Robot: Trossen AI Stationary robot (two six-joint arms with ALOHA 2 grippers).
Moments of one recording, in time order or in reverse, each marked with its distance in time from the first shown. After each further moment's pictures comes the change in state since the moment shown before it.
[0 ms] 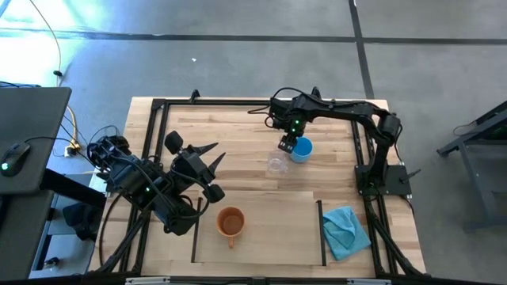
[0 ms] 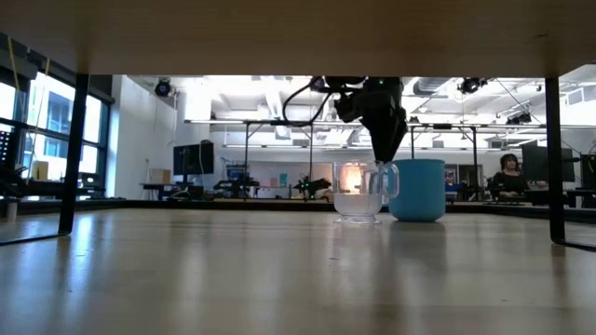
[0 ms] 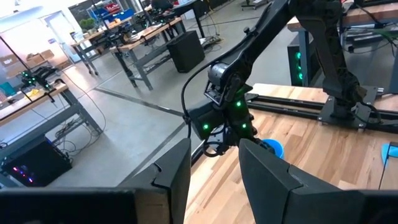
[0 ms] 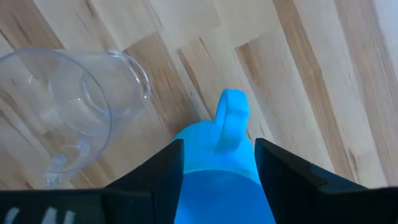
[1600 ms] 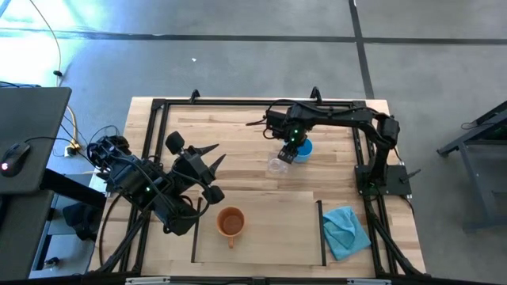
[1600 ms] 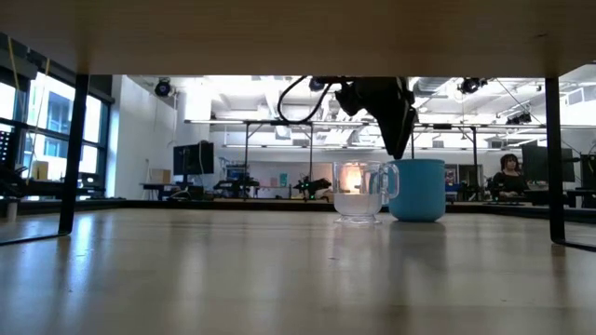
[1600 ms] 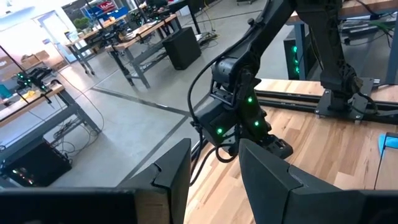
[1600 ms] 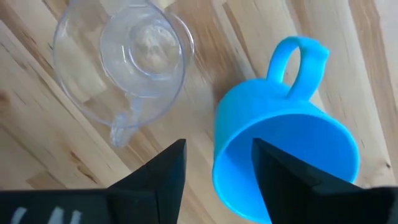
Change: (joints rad) left arm 0.000 0.000 0.000 0.000 0.024 0.023; right arm 0.113 -0.002 0.030 -0.122 -0.026 0.154
